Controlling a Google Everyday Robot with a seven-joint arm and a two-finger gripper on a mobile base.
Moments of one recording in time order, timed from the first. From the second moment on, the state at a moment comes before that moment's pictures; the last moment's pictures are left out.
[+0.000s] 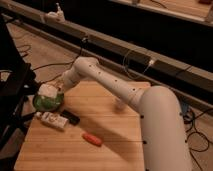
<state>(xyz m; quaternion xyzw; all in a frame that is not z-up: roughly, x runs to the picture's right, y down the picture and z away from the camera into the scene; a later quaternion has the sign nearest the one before) -0.270 -0.012 0.845 -0.14 -0.45 -0.18 0.86</state>
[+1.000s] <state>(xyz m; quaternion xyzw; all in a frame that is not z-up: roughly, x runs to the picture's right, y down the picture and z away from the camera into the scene) -0.276 0.002 0.911 -0.15 -0.52 -0.09 0.84</state>
